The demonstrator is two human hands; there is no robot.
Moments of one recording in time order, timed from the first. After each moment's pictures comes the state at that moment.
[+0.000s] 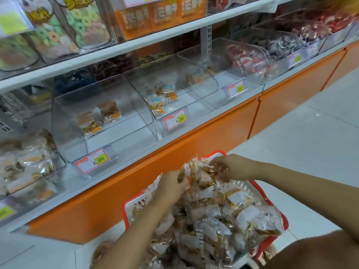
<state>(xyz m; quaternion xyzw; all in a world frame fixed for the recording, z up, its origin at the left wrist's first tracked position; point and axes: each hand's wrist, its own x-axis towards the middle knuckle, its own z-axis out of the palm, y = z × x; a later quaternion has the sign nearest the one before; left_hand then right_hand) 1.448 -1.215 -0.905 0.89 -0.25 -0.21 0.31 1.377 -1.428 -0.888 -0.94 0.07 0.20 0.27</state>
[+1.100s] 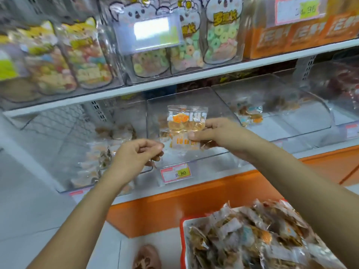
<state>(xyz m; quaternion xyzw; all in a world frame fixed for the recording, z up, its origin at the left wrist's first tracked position) 1.574 -1.024 -0.758 0.82 -0.08 -0.07 0.56 1.563 -1.254 -0.747 -0.78 -0.04 0.07 0.62</state>
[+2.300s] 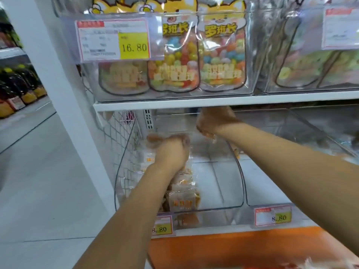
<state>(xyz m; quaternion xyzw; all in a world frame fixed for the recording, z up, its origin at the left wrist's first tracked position) 1.729 -0.927 -0.801 0.97 -0.07 0.05 0.21 1.761 -1.059 -0.739 -0.99 -0.03 -0.10 0.08</state>
